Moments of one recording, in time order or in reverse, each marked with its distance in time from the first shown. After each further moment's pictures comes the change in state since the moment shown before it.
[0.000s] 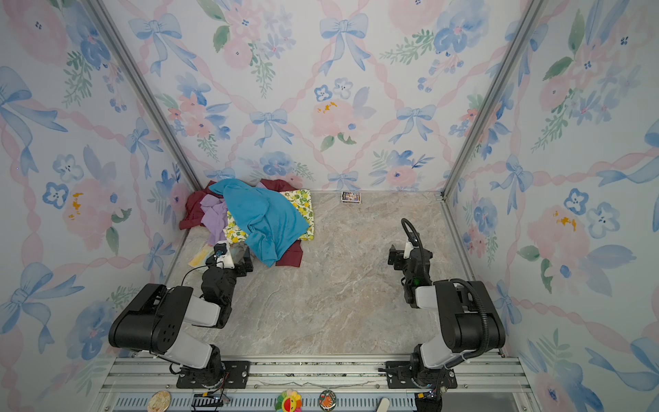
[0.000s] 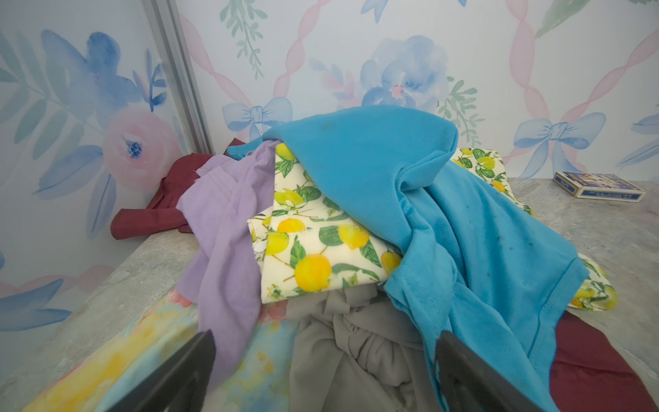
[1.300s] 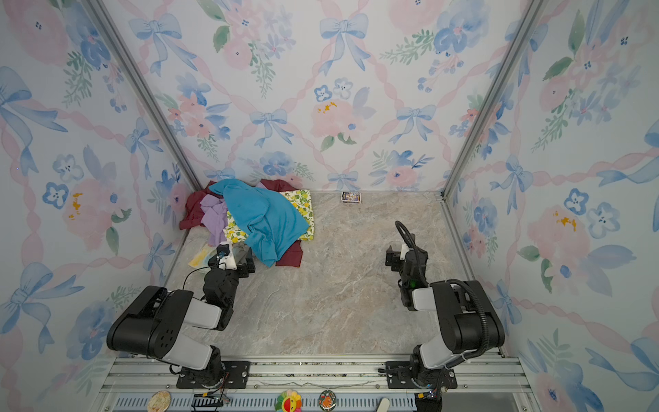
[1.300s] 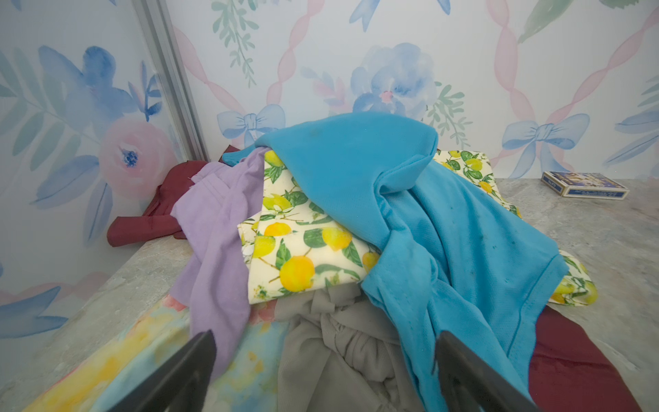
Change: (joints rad) left arm -0.055 -0.027 -0.016 0.004 -0.041 0.017; right arm 0.061 0.000 -0.032 0.052 0.087 -0.030
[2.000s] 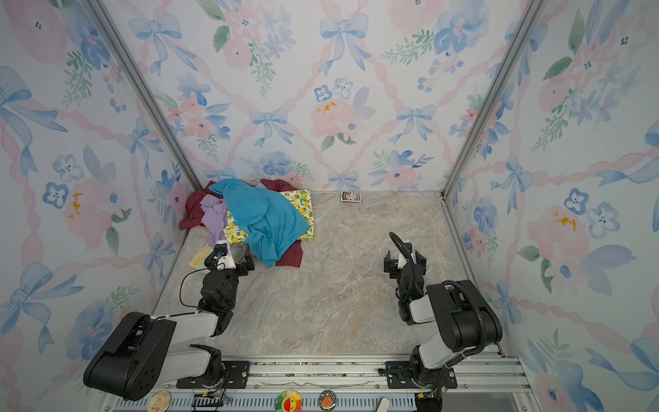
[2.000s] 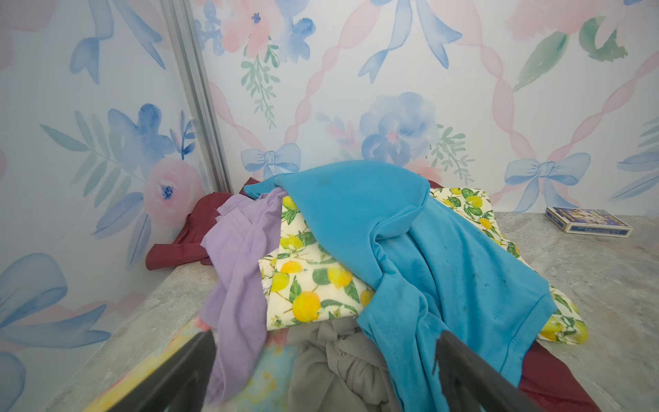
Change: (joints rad) left arm -0.083 -0.246 0.008 -0.173 -0.157 0.020; right arm 0.066 0.025 -0.146 0.283 0.086 -0.061
